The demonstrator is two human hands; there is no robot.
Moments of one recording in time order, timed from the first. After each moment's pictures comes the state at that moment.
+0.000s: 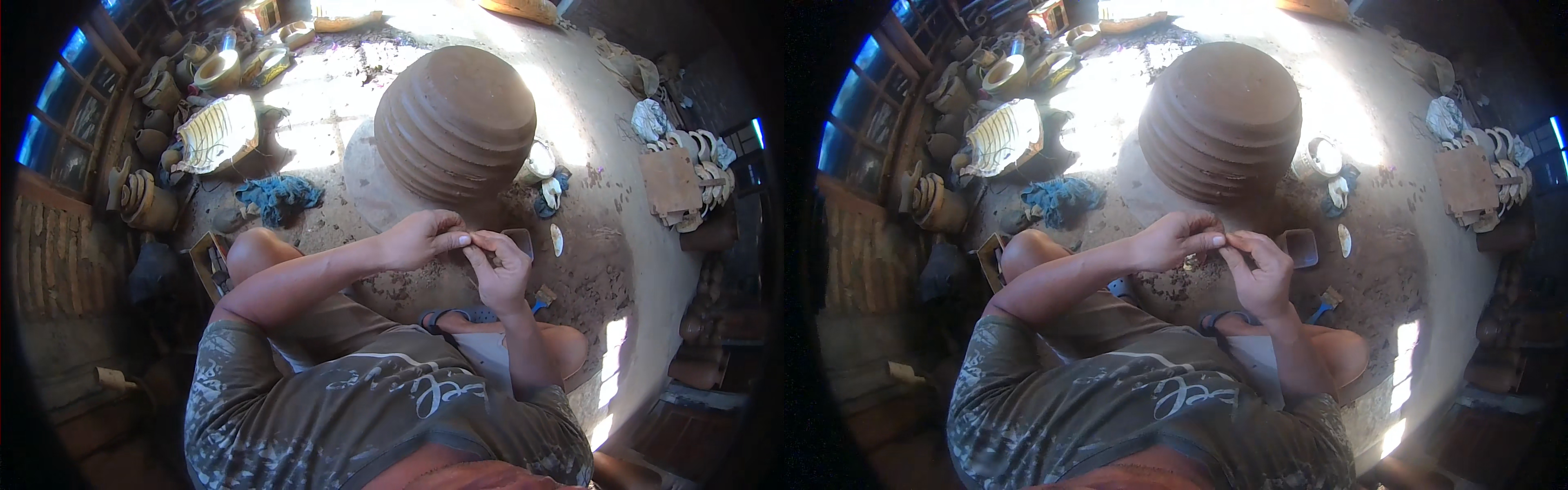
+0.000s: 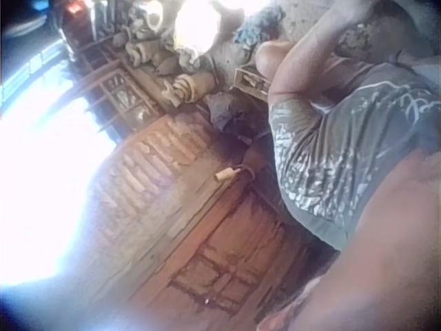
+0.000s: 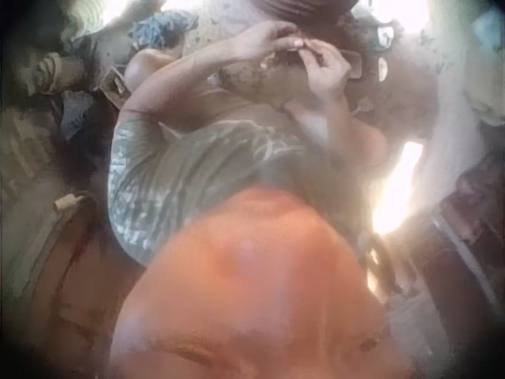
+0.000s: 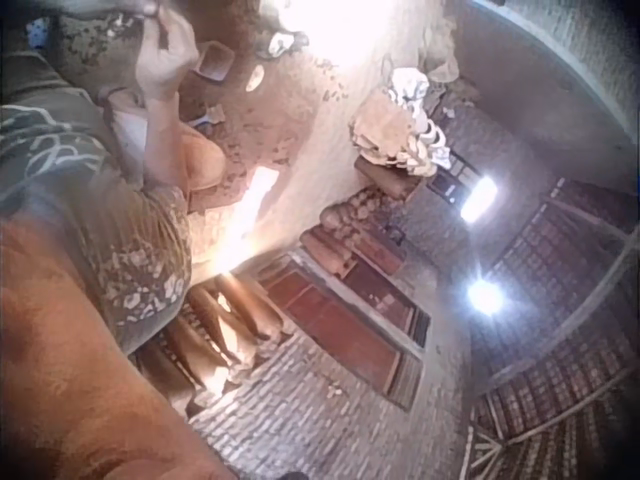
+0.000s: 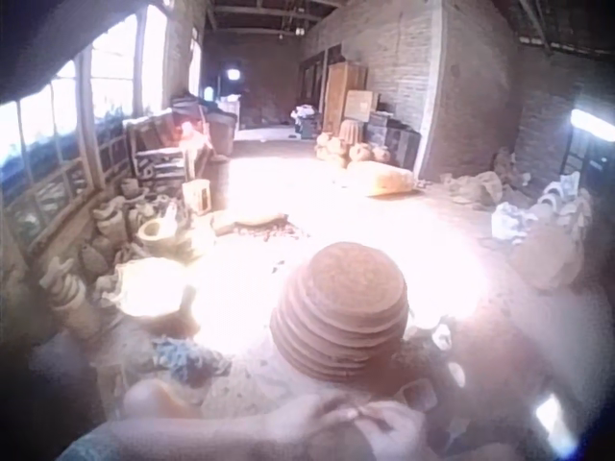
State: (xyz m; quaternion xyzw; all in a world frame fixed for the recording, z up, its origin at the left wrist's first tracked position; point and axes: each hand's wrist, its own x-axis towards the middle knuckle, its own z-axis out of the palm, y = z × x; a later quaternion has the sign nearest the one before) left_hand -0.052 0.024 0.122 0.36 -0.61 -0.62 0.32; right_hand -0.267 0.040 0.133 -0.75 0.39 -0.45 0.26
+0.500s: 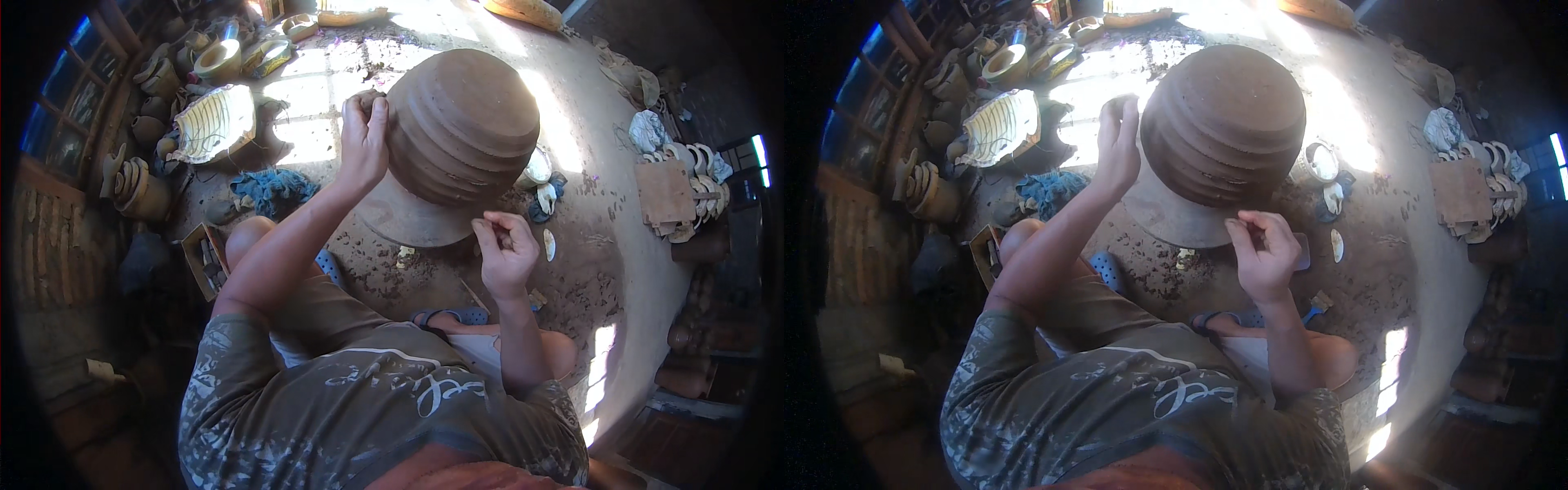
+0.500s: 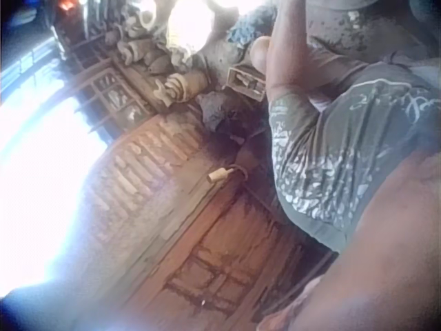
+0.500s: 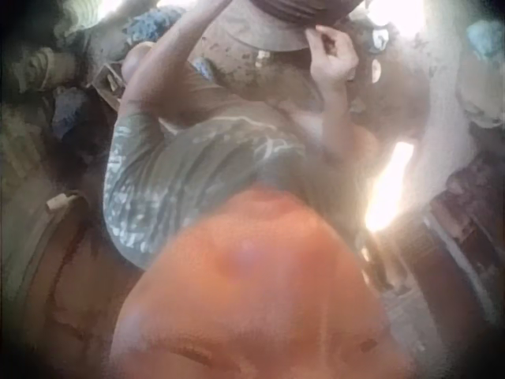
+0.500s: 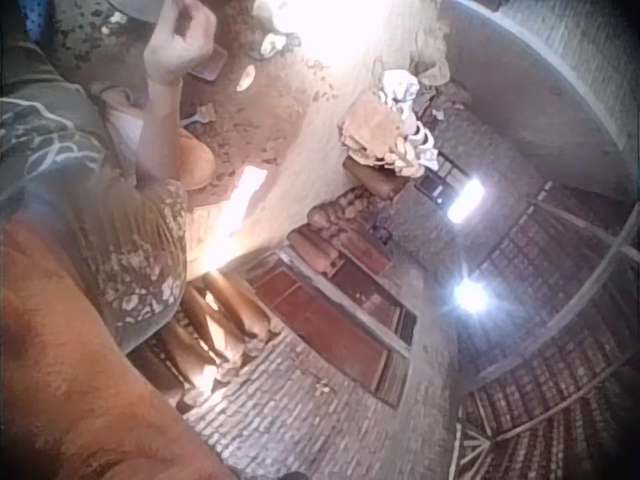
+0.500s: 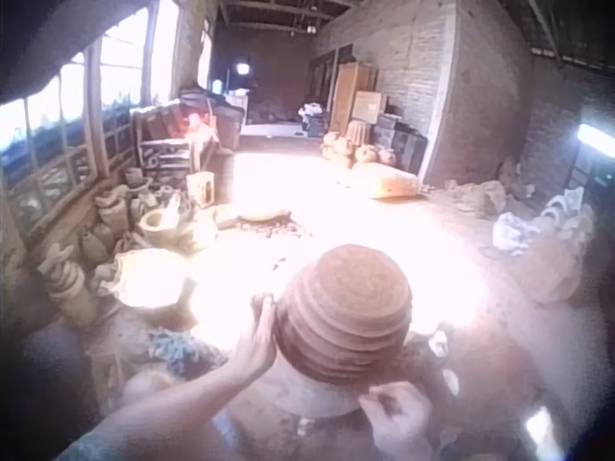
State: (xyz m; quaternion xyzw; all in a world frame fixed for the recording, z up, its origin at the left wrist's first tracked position) left_hand 0.009 -0.052 0.146 0.52 -0.43 -0.23 0.70; right_hand -0.255 0.014 0.146 -0.71 0.41 -0.51 0.26
